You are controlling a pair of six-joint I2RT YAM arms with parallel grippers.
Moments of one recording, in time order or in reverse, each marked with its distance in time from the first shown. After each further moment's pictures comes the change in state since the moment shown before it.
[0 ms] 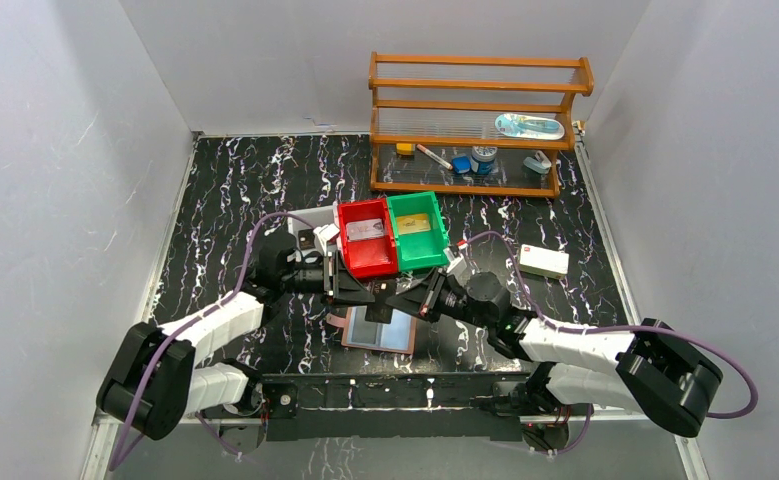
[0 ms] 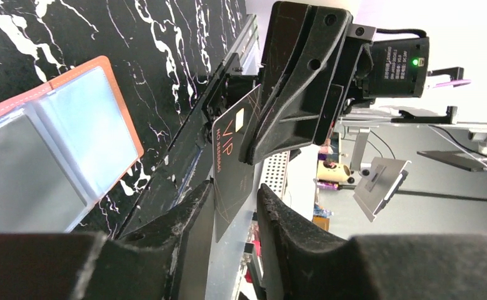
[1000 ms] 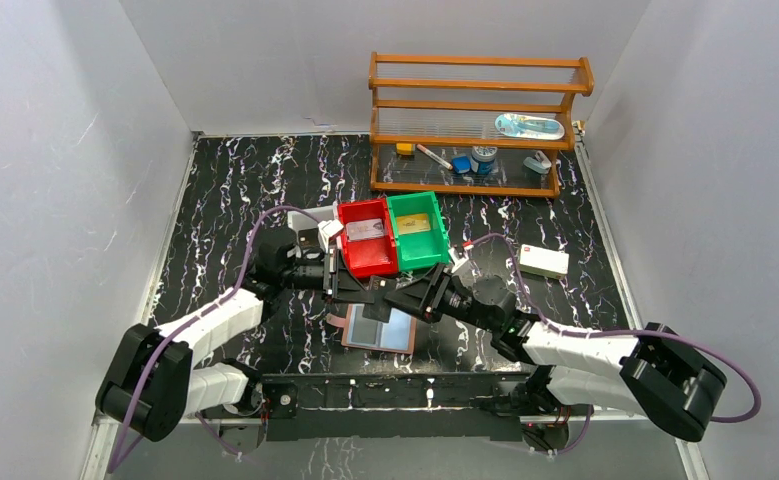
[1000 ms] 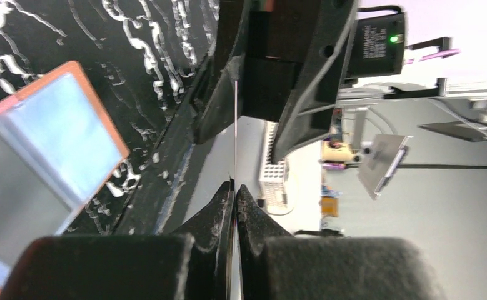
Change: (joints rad) left arm 0.000 -0.001 0.012 0.069 0.085 -0.010; right arm -0.003 -0.016 -0.036 0.085 0.000 0.053
